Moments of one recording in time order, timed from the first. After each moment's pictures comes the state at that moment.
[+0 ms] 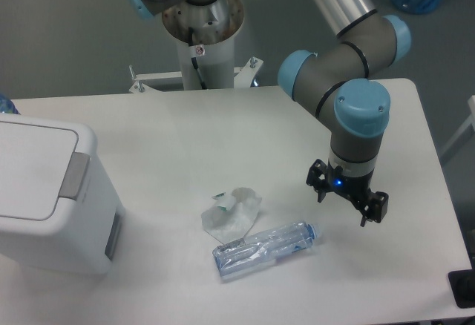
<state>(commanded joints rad) 2.62 -2.06 -1.49 -0.96 1.54 1.27</state>
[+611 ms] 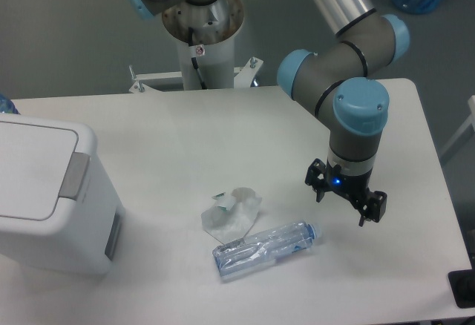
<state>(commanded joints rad) 2.62 -2.05 -1.53 -0.91 1.51 1.27</state>
